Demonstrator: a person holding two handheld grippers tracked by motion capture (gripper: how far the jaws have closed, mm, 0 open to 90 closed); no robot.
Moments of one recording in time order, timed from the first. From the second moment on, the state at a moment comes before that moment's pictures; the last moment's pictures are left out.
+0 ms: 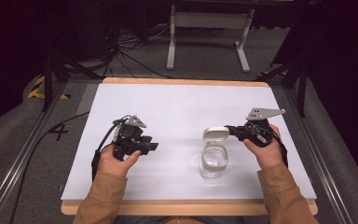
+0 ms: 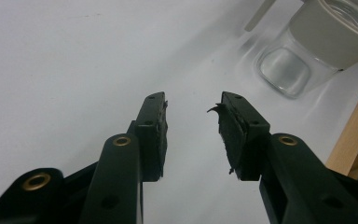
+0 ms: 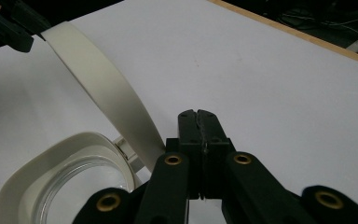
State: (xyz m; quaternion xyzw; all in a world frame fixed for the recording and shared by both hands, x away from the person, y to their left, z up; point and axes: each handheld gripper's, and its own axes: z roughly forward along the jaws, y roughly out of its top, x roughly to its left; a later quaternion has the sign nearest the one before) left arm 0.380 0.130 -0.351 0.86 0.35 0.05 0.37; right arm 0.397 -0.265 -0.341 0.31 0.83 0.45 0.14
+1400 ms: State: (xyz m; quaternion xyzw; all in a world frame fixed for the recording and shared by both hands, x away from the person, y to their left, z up) left arm 0.389 0.138 -0.346 0.85 0.35 0.06 0.38; right arm 0.377 -0.287 -0.319 0.33 0.80 0.48 0.15
